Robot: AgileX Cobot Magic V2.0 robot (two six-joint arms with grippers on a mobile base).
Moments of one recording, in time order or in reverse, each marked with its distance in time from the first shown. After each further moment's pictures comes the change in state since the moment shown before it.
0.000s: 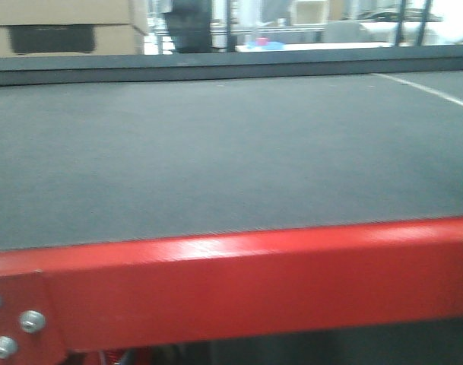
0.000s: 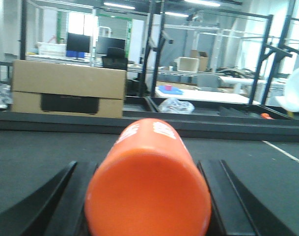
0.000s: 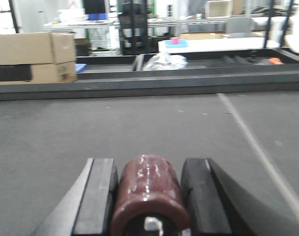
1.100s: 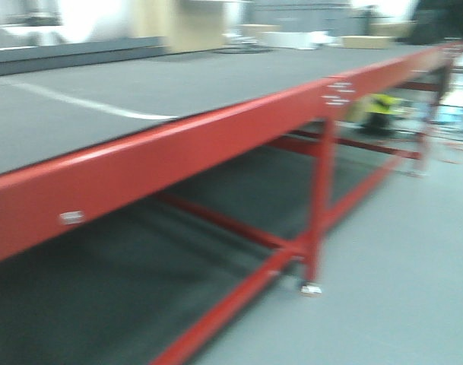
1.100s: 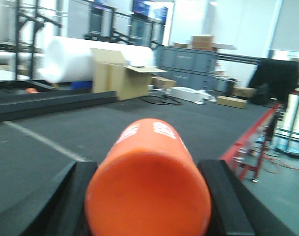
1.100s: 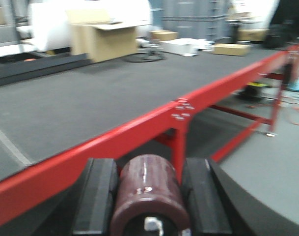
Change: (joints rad) left arm 0.000 0.000 0.000 0.000 0.000 0.000; right arm 0.000 0.000 0.002 0.000 0.000 0.000
